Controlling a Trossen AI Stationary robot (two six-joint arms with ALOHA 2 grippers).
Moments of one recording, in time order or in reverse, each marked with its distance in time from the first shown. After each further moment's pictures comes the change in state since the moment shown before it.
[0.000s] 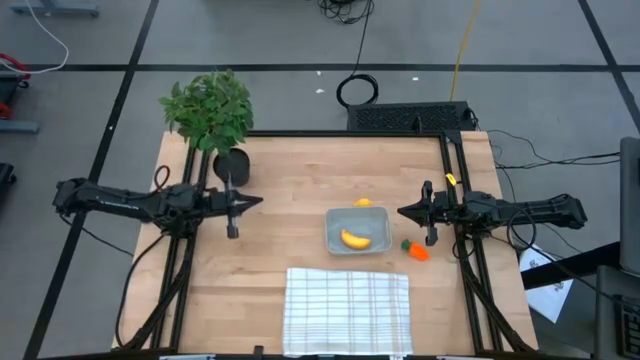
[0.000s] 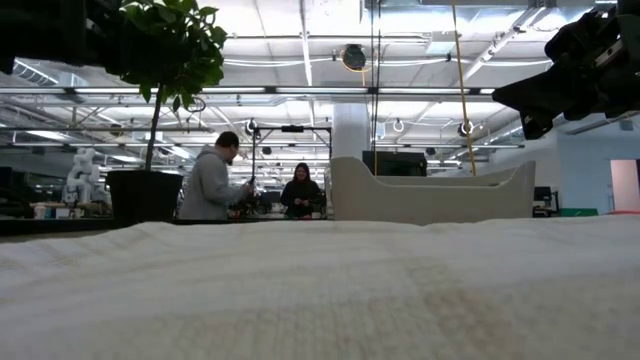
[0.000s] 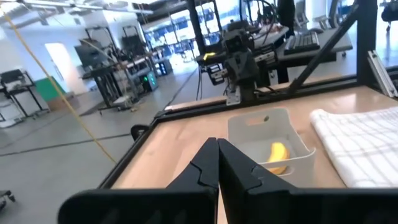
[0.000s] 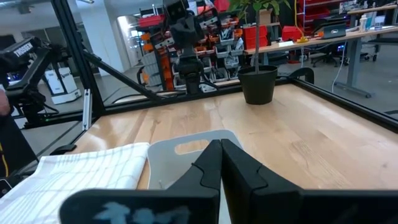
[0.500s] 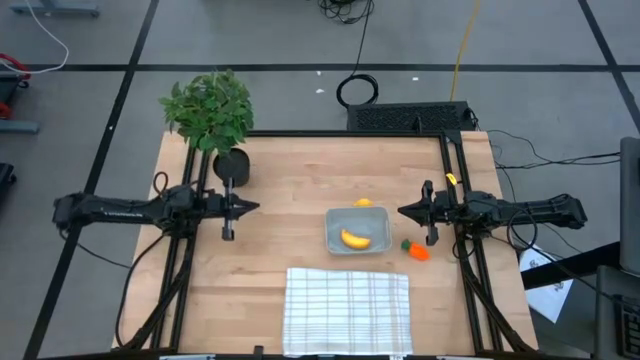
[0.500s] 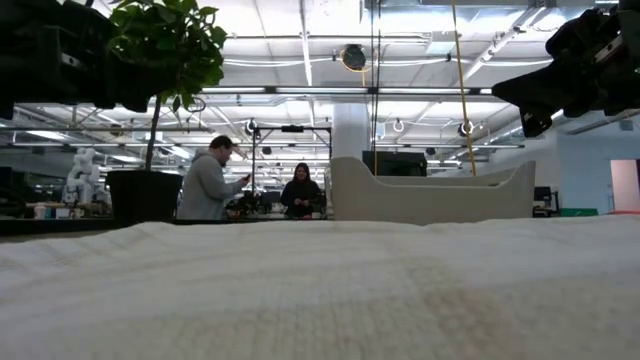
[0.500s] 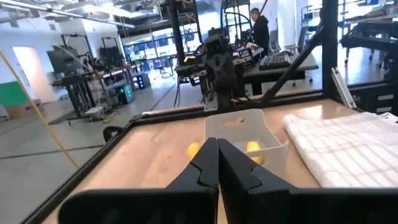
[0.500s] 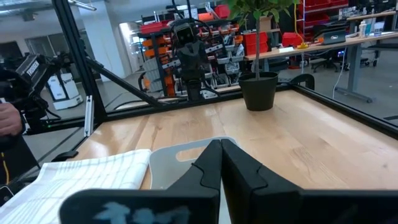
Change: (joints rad) left arm 0.157 -0.110 -0.200 0.146 0.276 -0.085; right arm 0.000 0.000 0.000 0.025 0.000 0.000
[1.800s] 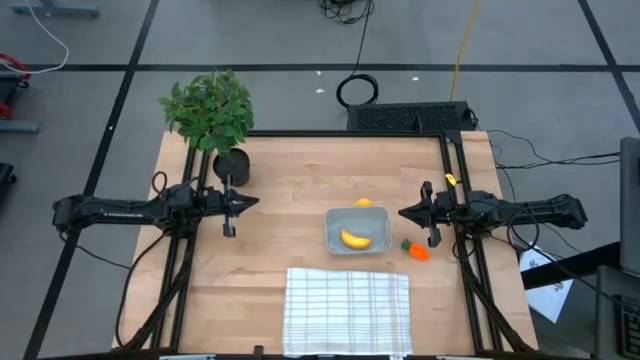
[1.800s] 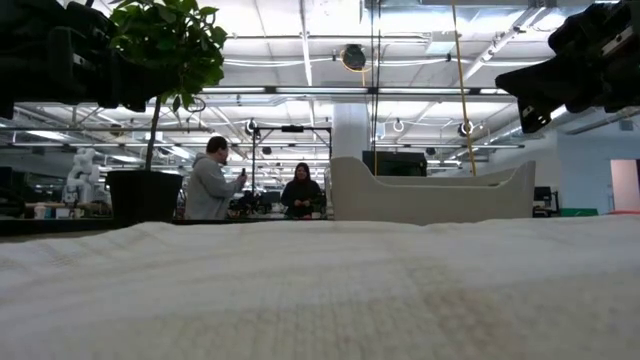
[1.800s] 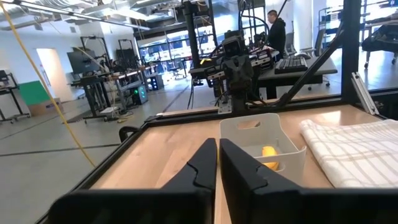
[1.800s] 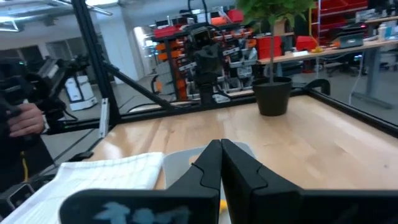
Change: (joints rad) left arm 0.020 0.000 0.001 0.014 -0.045 -0.002; right arm 0.001 0.000 0.003 0.028 -0.057 0.002
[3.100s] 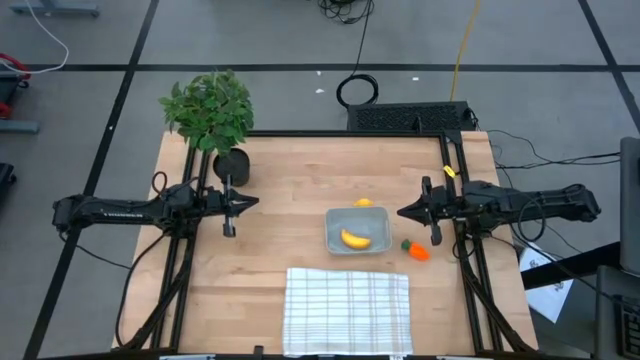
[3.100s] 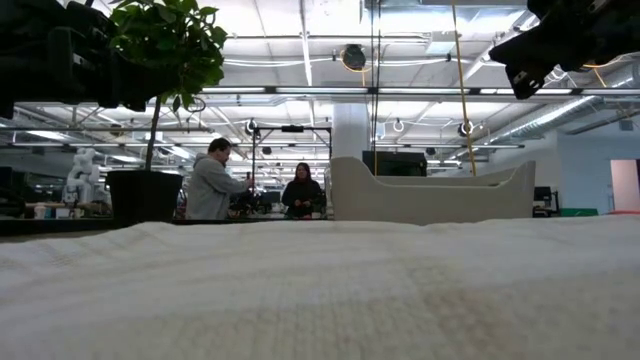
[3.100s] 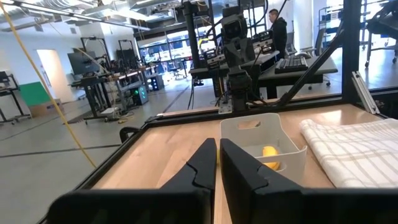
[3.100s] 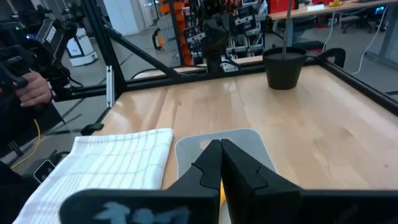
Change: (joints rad) left arm 0.000 0.000 0.001 0.000 0.000 0.006; right arm 0.000 0.268 0.308 -0.270 -0.048 0.009
